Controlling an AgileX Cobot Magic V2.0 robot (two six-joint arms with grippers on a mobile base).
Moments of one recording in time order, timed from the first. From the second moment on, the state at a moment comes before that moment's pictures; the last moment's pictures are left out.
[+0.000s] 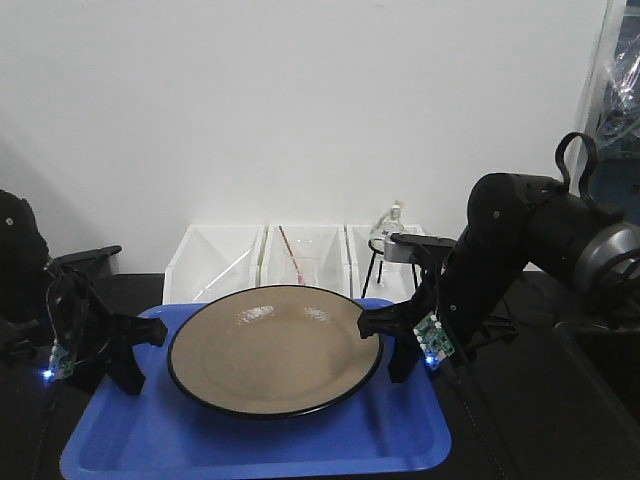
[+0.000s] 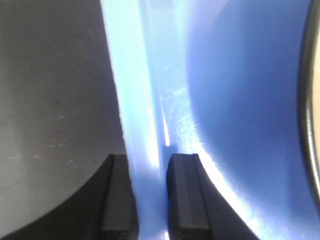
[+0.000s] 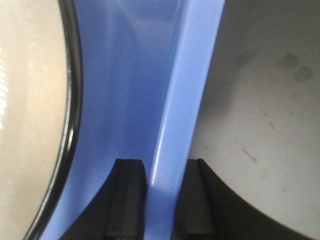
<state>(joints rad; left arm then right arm) -0.13 1.82 -1.67 -0.26 1.22 0.02 0.32 1.97 -1.89 0.19 1.26 0.06</state>
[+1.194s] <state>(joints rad) -0.13 1.82 -1.70 -0.24 1.25 0.02 0.32 1.97 -1.89 0.20 1.26 0.07</state>
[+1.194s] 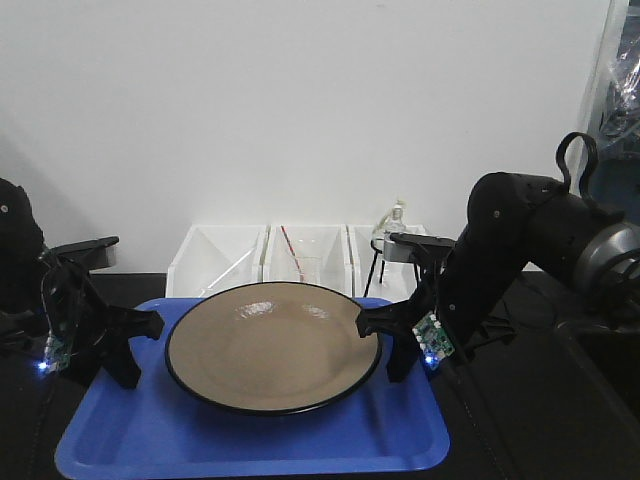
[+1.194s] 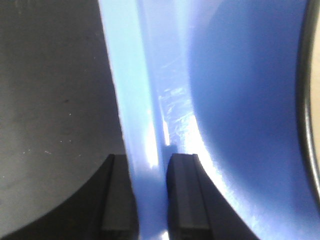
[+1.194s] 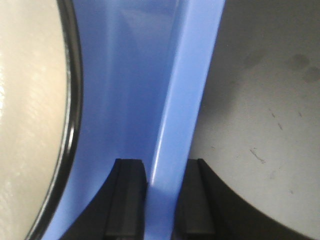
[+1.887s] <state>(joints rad) -0.13 1.82 -1.70 -0.25 1.25 0.02 0.32 1.97 -1.89 0.20 1.26 0.07</state>
